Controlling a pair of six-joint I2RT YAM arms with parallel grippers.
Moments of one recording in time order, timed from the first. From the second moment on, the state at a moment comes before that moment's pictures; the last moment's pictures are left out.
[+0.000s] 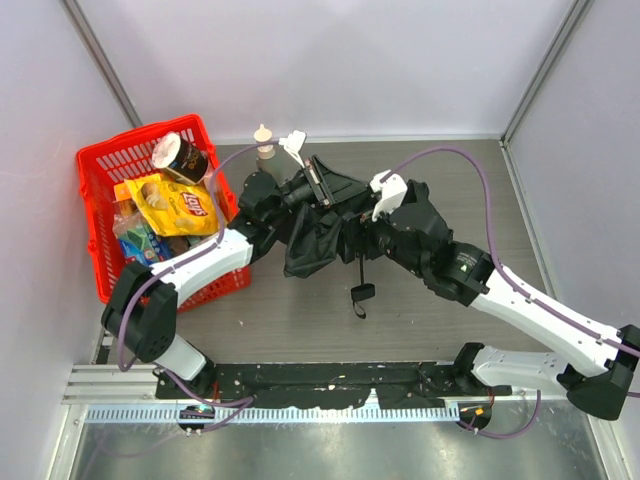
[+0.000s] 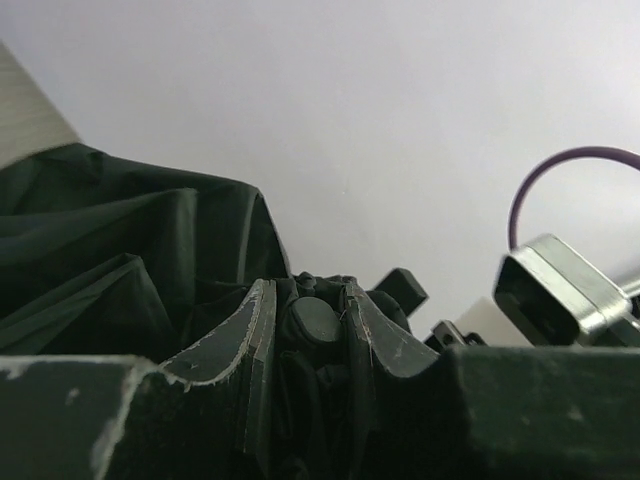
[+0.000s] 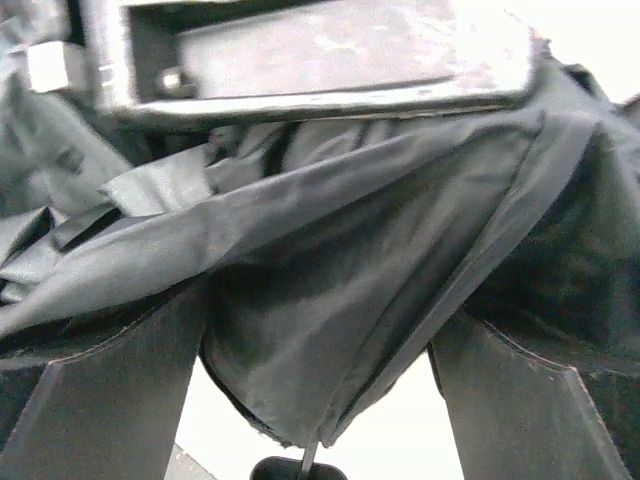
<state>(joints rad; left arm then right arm) -0.64 1.54 1.06 0.81 0.53 -1.20 0.92 1.08 1.11 -0.39 0.29 0.30</state>
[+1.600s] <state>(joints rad) -0.67 1.53 1.06 0.88 0.61 -1.28 0.99 1.01 1.00 -0.35 0.43 0.15</state>
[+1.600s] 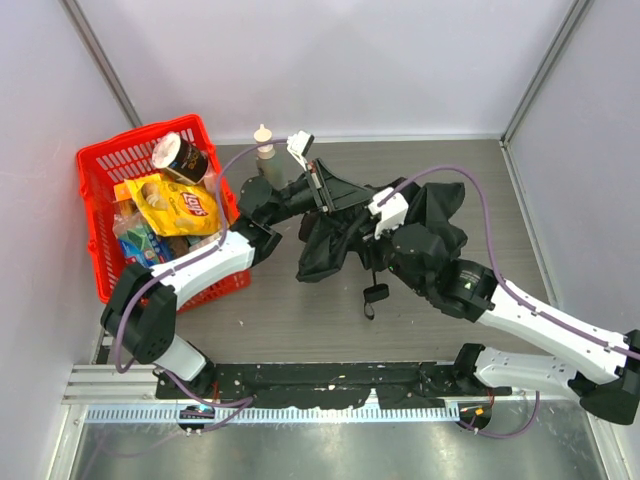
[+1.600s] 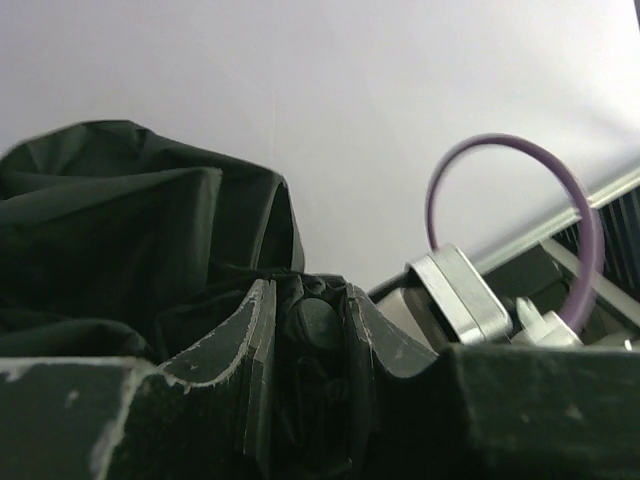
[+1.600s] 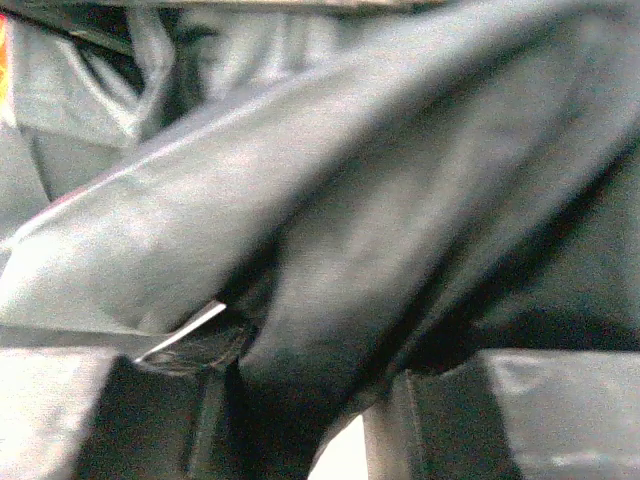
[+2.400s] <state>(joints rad) -0.68 1.30 1.20 0.35 0.59 -0.87 0.96 0.82 0.87 -0.26 0.30 0.14</state>
